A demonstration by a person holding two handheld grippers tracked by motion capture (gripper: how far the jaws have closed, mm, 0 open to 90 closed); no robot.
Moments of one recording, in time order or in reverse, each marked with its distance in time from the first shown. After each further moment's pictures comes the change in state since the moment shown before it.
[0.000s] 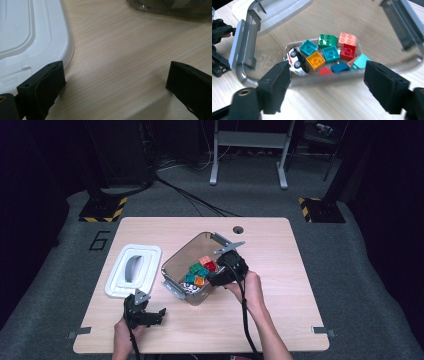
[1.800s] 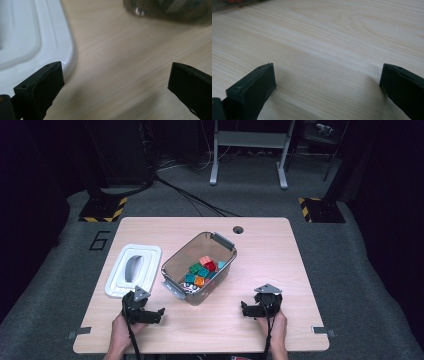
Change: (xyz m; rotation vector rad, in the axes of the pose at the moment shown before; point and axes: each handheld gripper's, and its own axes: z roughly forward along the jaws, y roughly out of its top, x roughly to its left) left arm 0.005 0.017 -0.016 0.000 -0.015 0.020; right arm -0.059 -0.179 0.048 -0.063 -0.247 0.228
